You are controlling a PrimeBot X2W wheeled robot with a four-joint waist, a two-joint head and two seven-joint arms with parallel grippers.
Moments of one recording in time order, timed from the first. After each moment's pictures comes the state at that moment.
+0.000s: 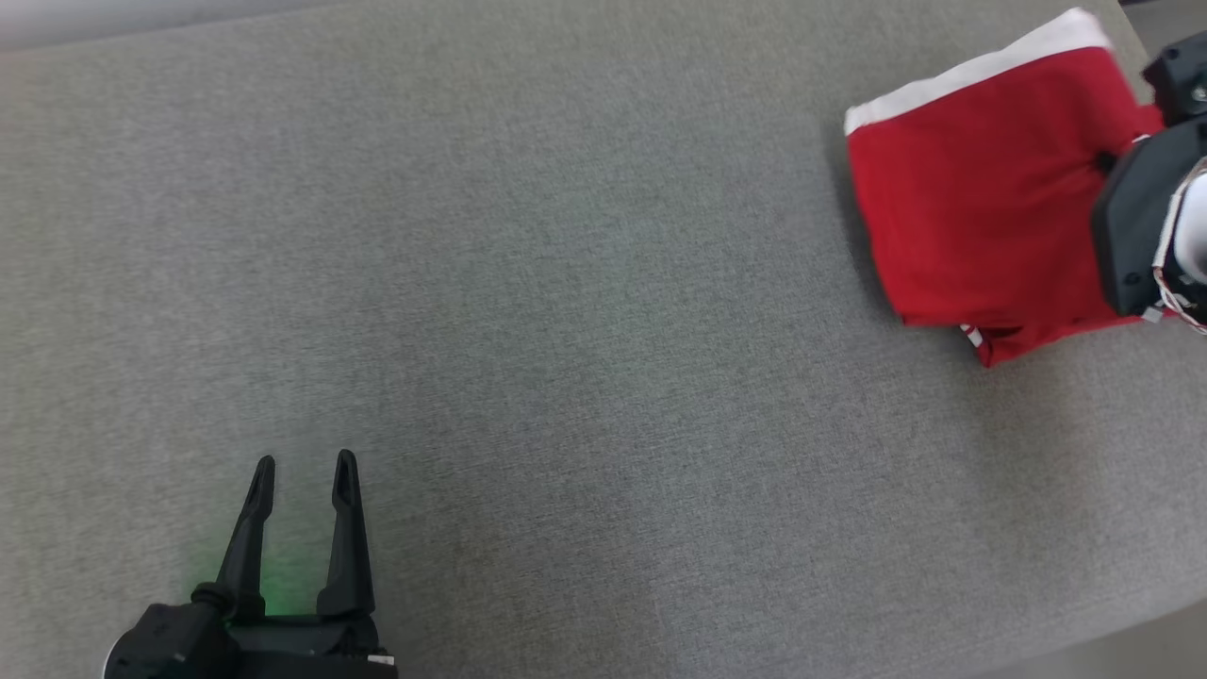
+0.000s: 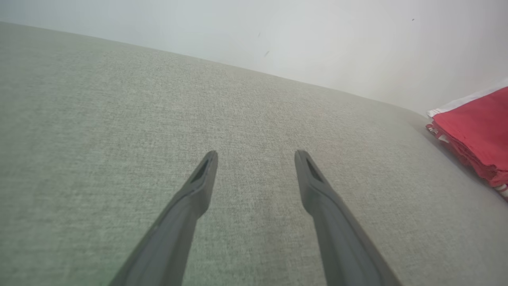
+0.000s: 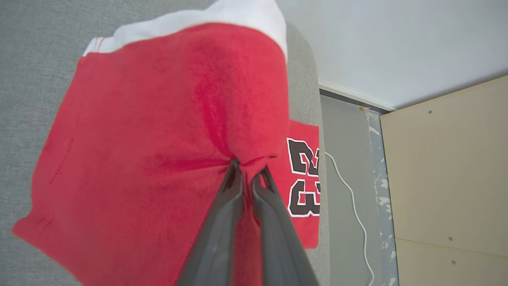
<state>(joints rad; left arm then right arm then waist) -0.04 0.05 -0.03 0.02 -0.28 -0.11 -0.26 -0.87 -0.57 0.32 0.40 0.27 0.13 0.73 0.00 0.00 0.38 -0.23</state>
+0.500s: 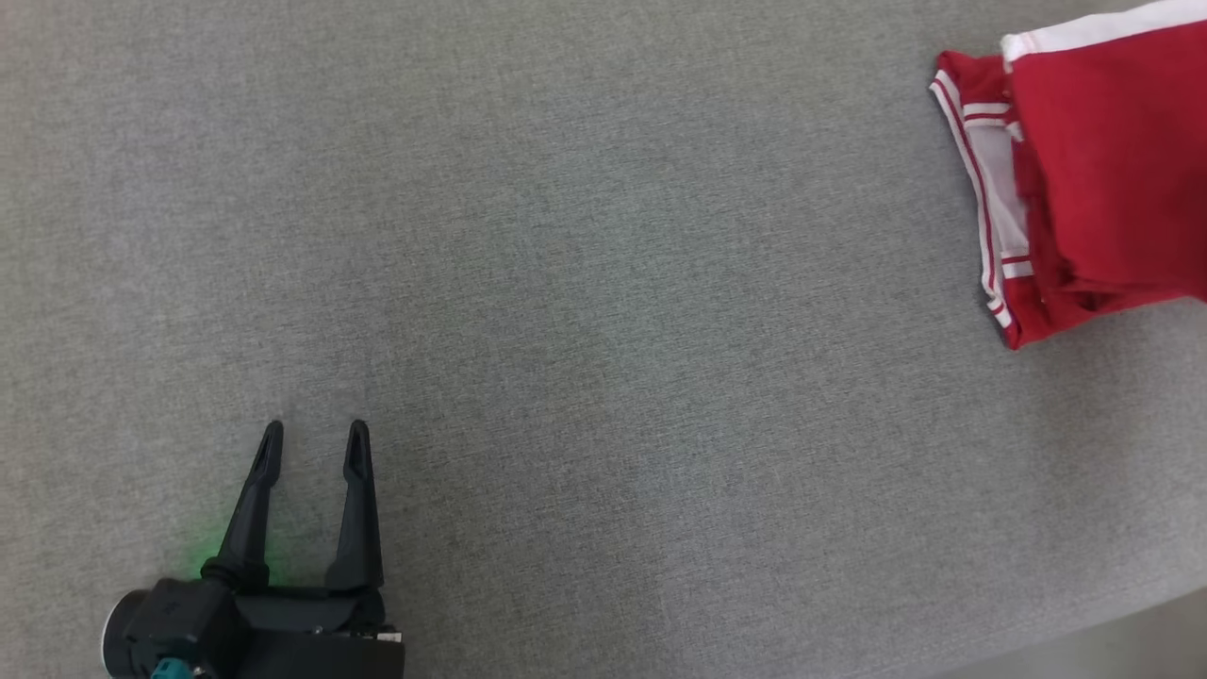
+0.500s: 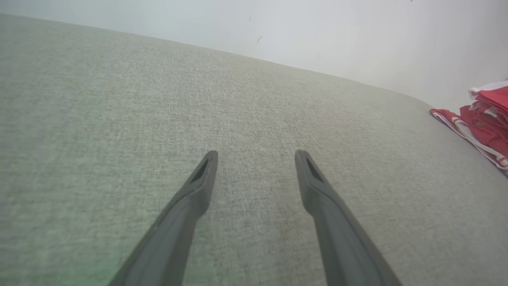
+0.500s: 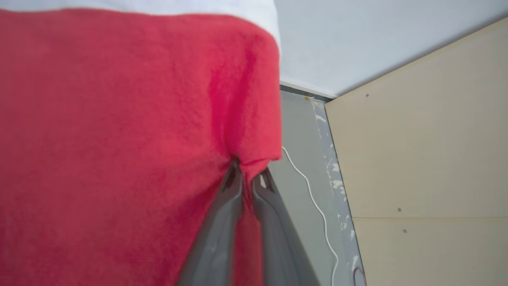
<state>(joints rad) -0.08 0.05 -0.03 0.00 -0.23 -0.12 -0.26 -0.83 -0.58 0.08 0.52 0.05 0.13 0.52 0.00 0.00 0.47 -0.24</state>
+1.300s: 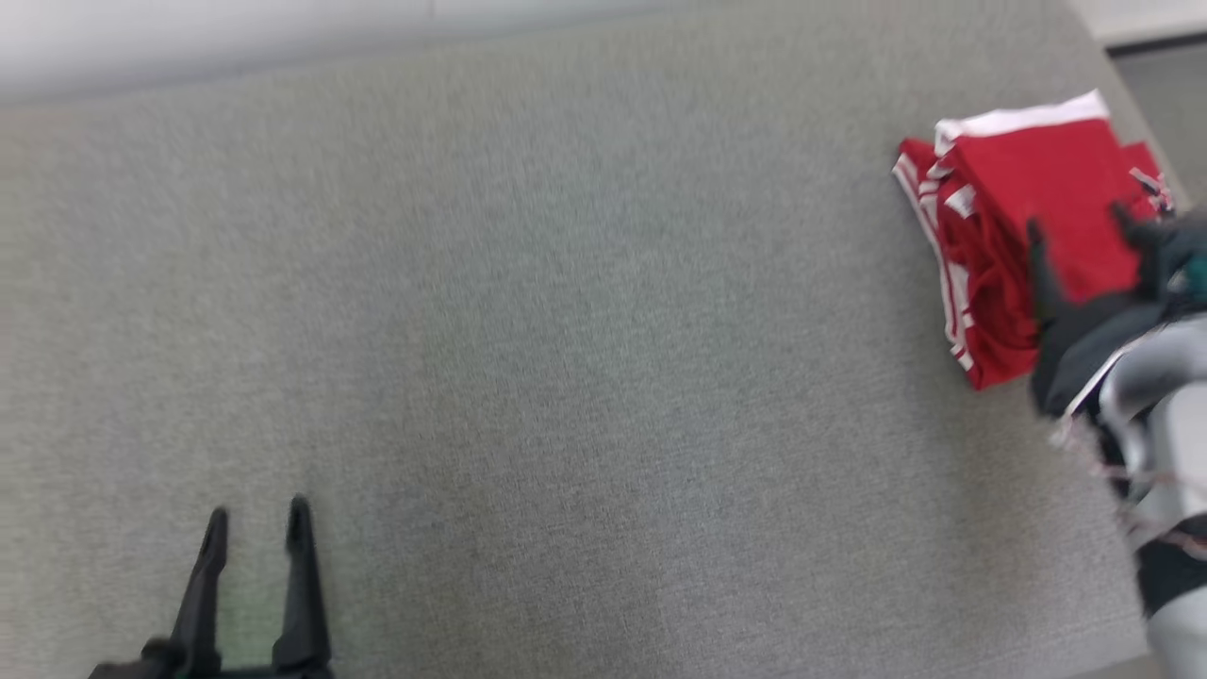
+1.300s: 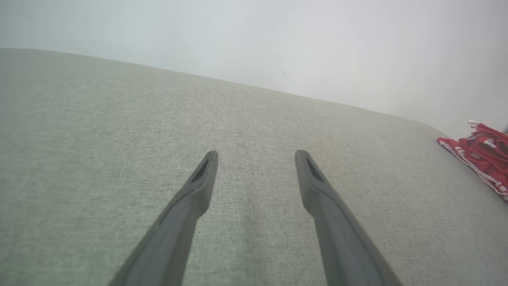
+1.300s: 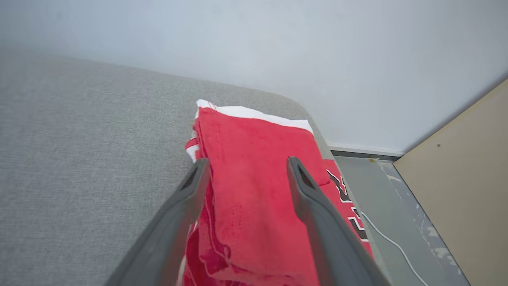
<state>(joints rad) 0.04 0.05 0.04 -0.03 -0.29 -0.13 -0.26 -0.65 -0.33 0.01 0.53 0.03 0.13 0.11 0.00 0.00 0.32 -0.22</state>
